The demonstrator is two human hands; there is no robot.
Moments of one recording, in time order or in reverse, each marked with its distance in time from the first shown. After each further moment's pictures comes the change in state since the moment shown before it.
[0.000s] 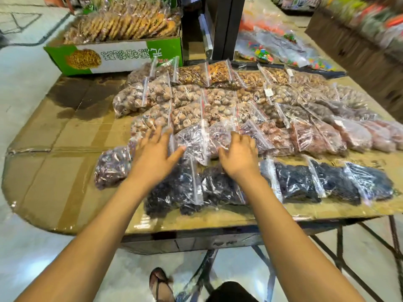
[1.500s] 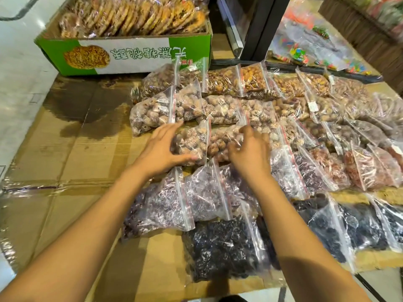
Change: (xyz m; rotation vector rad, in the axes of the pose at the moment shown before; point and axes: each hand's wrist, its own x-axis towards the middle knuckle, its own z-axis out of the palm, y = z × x) left_hand 0.150 -0.129 -0.015 -0.300 -0.248 0.082; right_hand 0.118 -0.114 0.042 0.111 0.132 0.053
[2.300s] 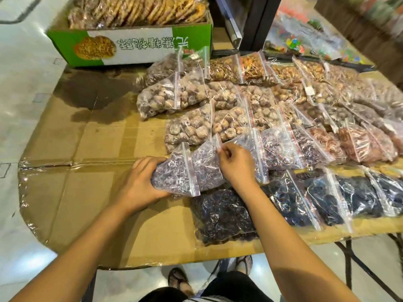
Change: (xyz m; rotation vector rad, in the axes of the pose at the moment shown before) left_hand -0.126 -0.064 0.033 0.066 0.220 0.144; right_hand -0.077 0.004 0.047 0.209 -0.009 -0.064
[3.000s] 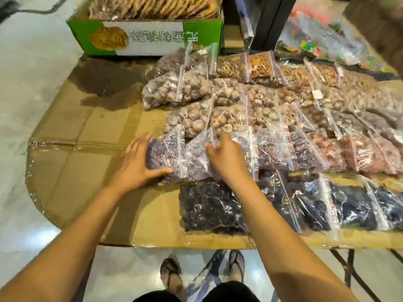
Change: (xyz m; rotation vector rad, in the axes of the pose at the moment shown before) left_hand 0.002 0.028 0.000 0.004 0.014 -0.221; right_hand 0.000 -0.012 -0.024 -0.042 -0.212 -0.016
